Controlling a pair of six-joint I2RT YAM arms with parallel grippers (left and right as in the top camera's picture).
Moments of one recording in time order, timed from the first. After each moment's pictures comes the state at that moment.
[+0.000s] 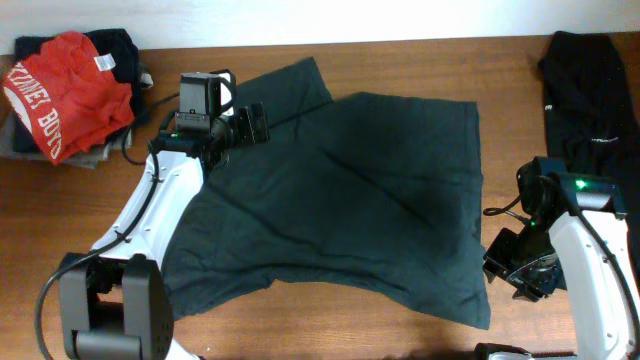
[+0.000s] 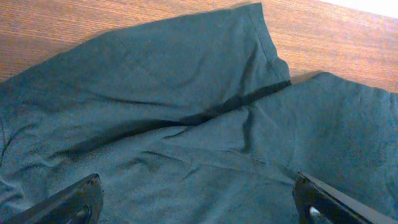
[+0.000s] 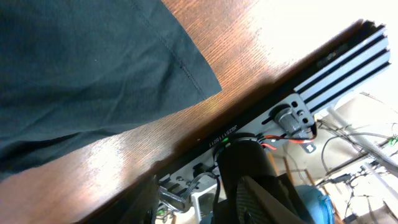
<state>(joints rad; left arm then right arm) -0.15 1.76 1.31 -0.37 0.11 -0.27 -0.16 1.31 1.11 -1.62 0.00 0.57</state>
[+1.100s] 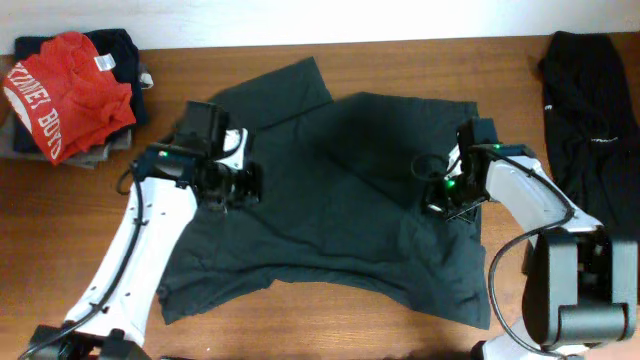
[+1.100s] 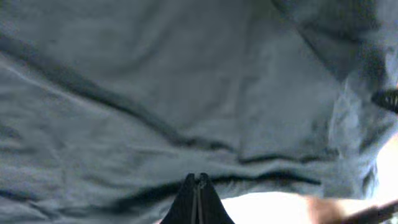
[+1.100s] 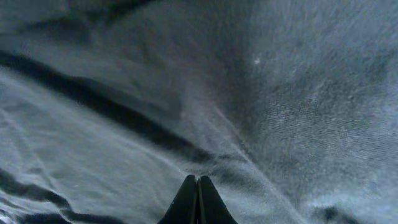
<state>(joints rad) -0.21 1.54 1.31 -1.03 0.28 -0.25 0.00 1.76 1.10 -0.86 -0.34 0.40</state>
